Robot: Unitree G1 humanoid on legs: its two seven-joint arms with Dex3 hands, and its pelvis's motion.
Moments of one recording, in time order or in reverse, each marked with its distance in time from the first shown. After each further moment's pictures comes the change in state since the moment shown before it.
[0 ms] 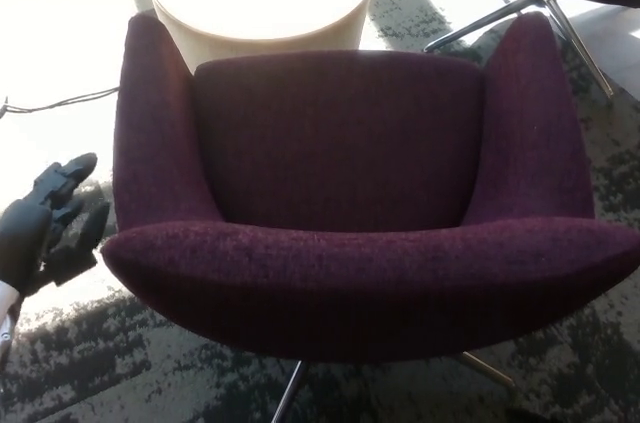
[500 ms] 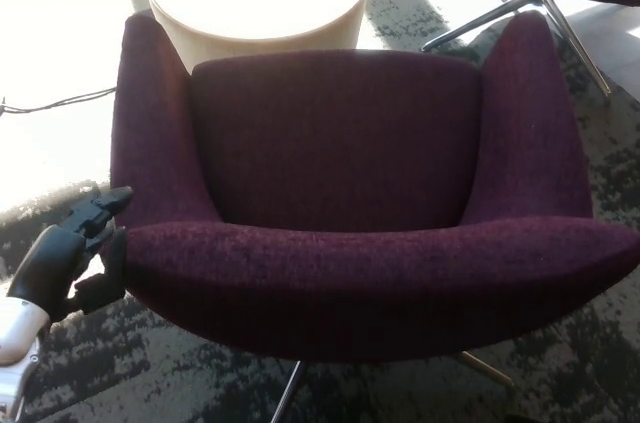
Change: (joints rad) left_arm 0.025 -0.041 -0.032 0.031 0.028 -0.001 0.005; right_arm 0.011 -0.010 0.045 -0.001 -0.028 -0.003 -0.052
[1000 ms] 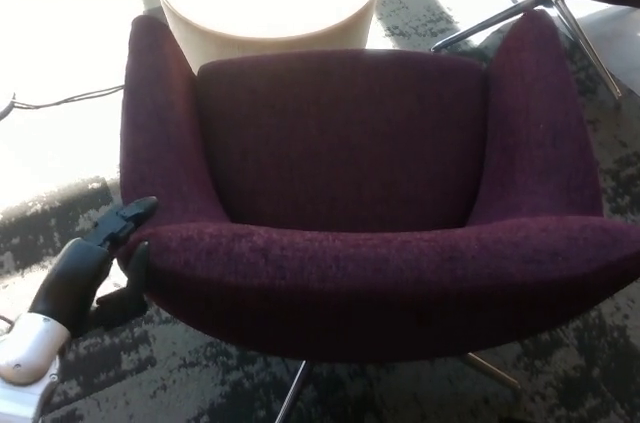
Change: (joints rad) left_arm 0.090 -0.047 -0.053 -0.156 0.002 0.008 0.000; right_arm 0.000 -0.002 0.022 -0.001 -0.016 0.000 -0.019
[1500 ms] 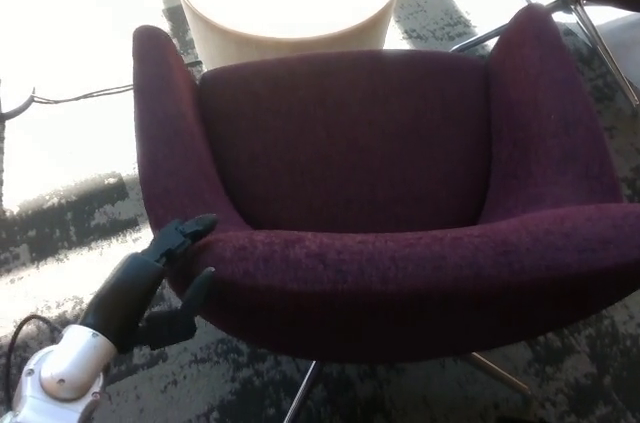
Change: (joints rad) left_arm 0.096 -0.035 -0.114 -0.237 0.002 0.101 -0.001; right_arm -0.012 -0.008 0.017 0.000 -0.018 0.000 -0.014
